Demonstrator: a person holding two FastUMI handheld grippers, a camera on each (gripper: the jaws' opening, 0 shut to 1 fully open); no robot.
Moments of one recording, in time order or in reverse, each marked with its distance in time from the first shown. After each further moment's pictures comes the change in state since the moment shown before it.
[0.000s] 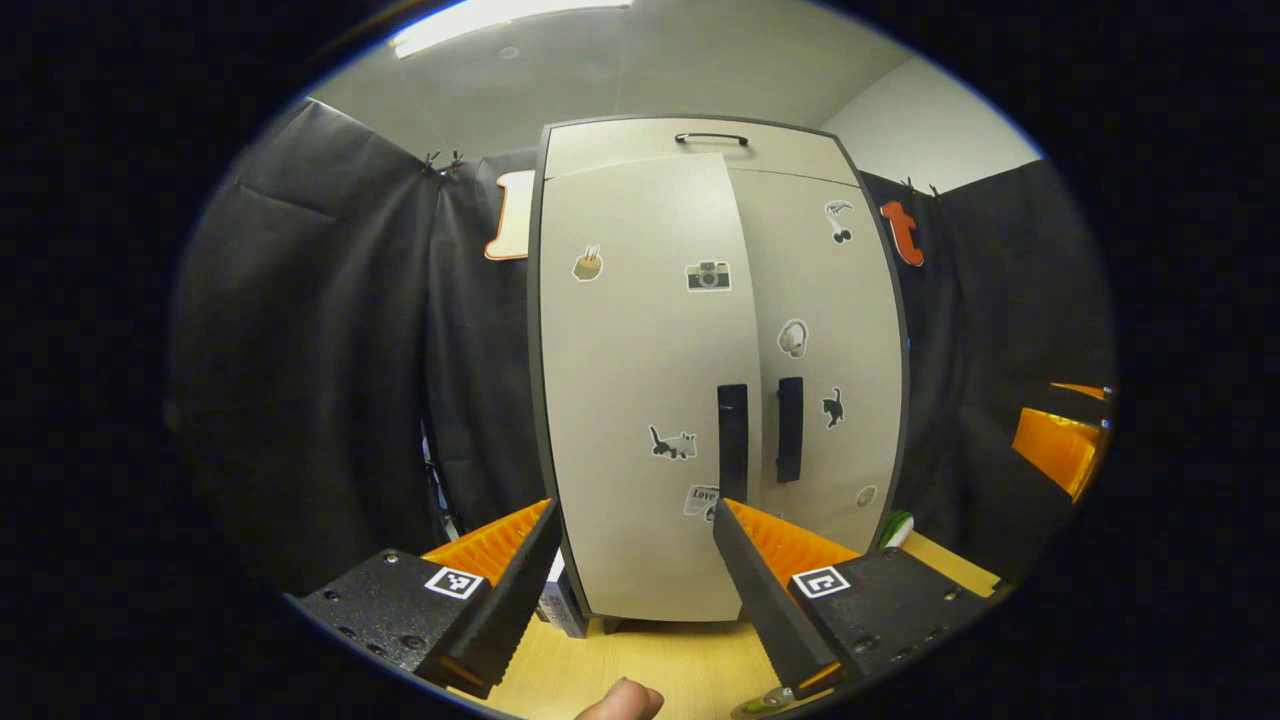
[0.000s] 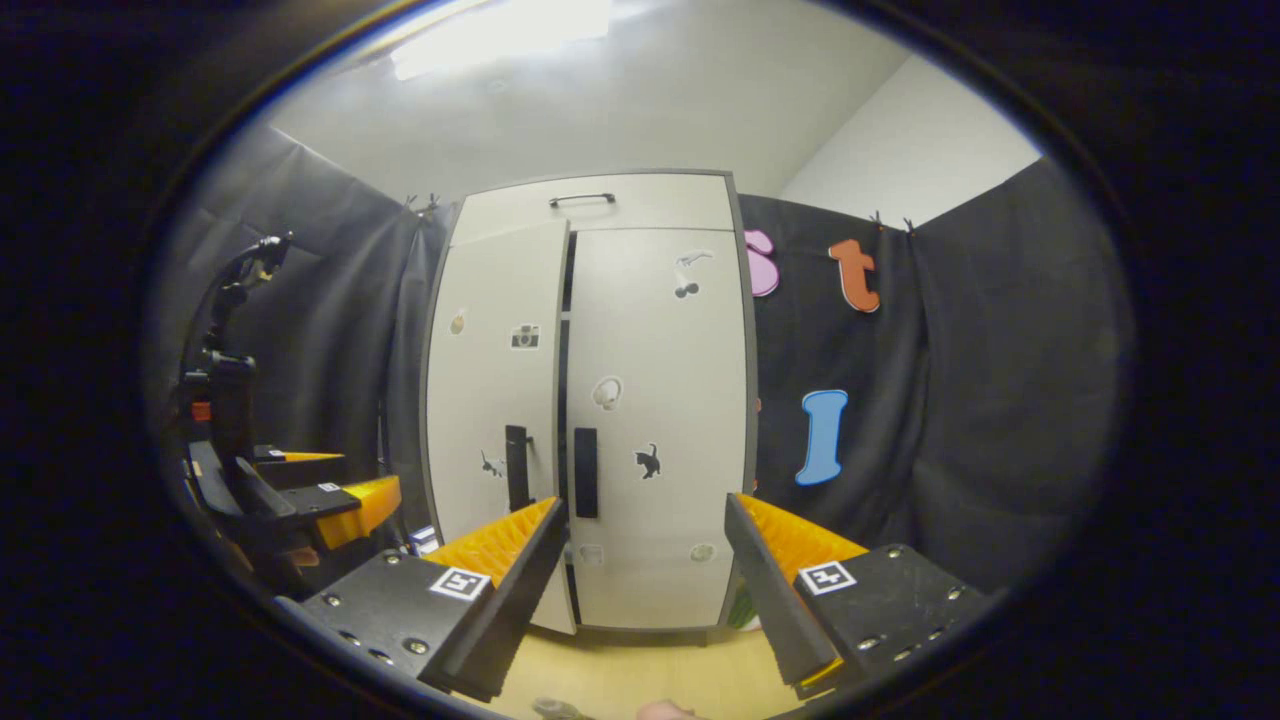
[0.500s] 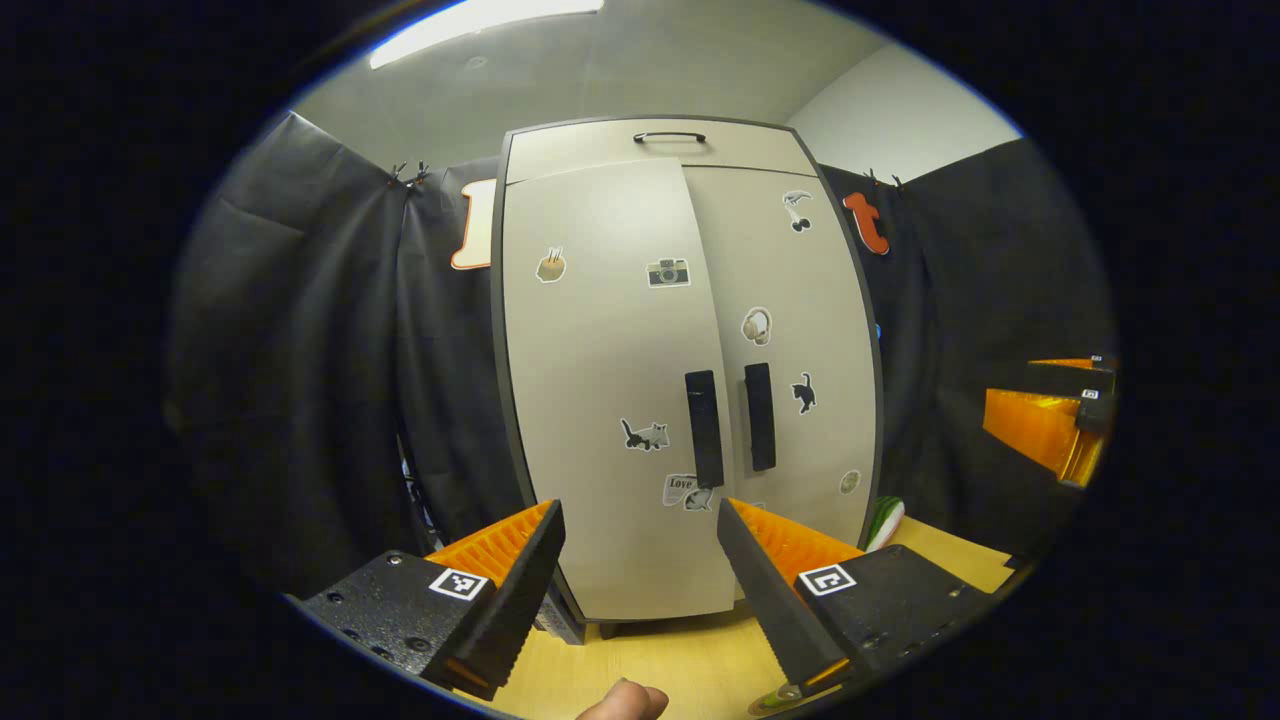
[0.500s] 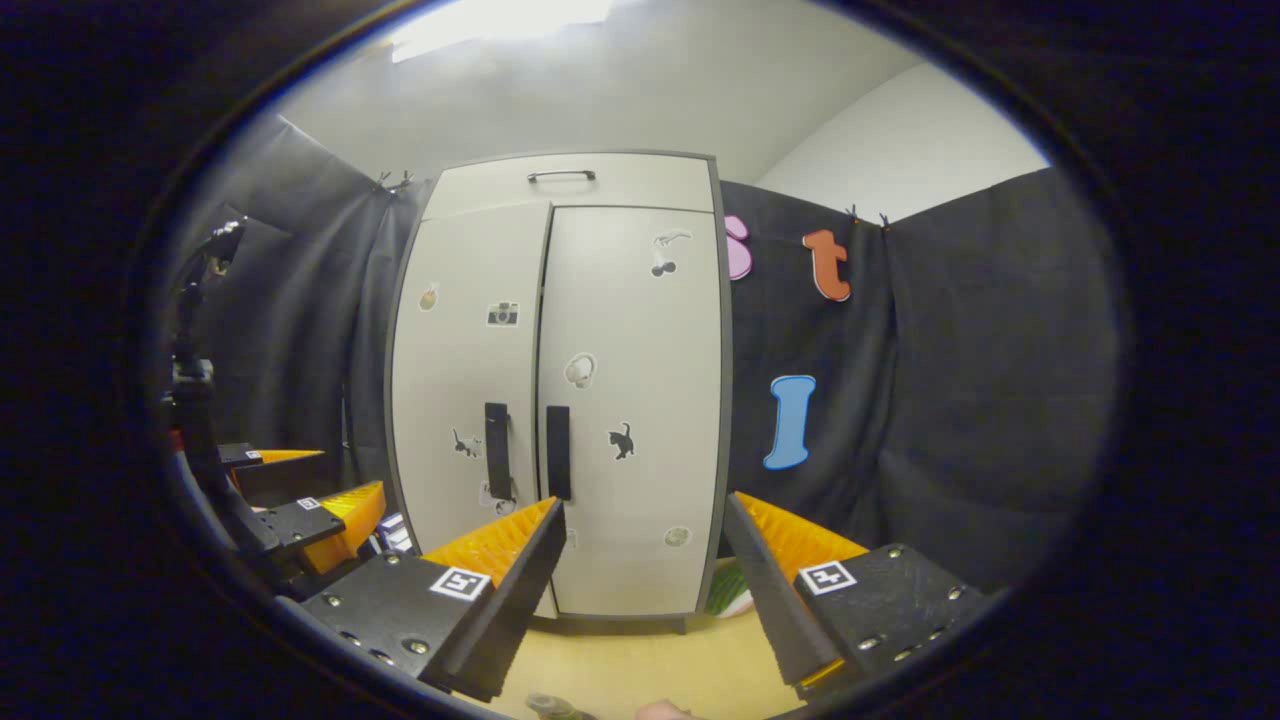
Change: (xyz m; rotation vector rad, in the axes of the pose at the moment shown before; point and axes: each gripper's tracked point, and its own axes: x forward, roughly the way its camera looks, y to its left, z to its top) left arm 0.000 -0.015 -0.006 0.049 -0.035 -0.077; right arm 0.000 -0.010 -0.011 -0.033 0.042 -0.134
